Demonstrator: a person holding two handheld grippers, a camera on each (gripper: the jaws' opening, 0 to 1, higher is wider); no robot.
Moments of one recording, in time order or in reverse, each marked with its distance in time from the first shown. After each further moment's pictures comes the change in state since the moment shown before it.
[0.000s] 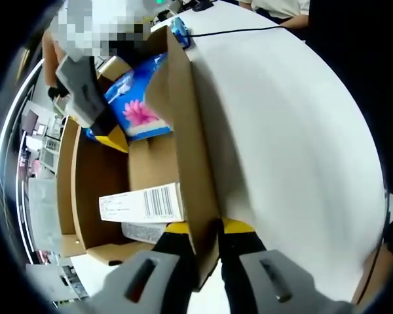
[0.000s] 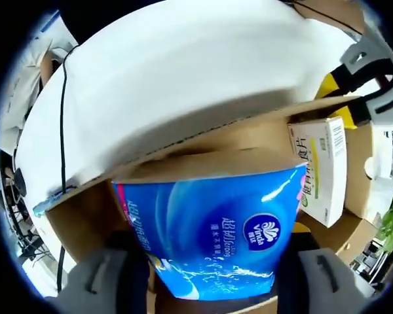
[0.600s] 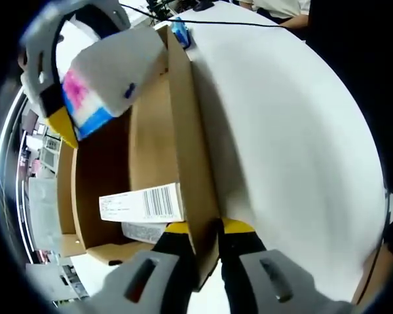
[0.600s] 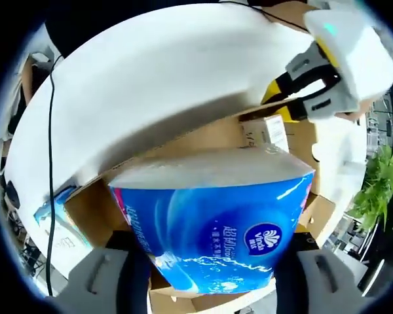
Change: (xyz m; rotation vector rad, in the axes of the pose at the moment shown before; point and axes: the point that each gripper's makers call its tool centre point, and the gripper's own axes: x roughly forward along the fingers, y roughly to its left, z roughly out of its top) left arm 0.000 0.002 -0.001 -0.004 0.003 0.002; right arm -0.054 -0.028 -0.015 0.072 0.060 -0.170
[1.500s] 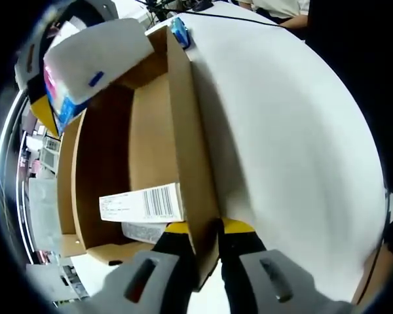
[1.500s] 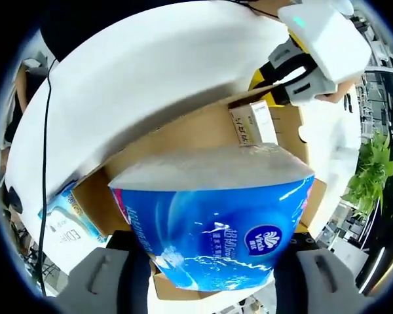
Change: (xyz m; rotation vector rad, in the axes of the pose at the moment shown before) left arm 0.000 0.000 0.000 0.002 -0.001 0.000; right arm -0.018 0.001 -0.012 0.052 0.041 -0.020
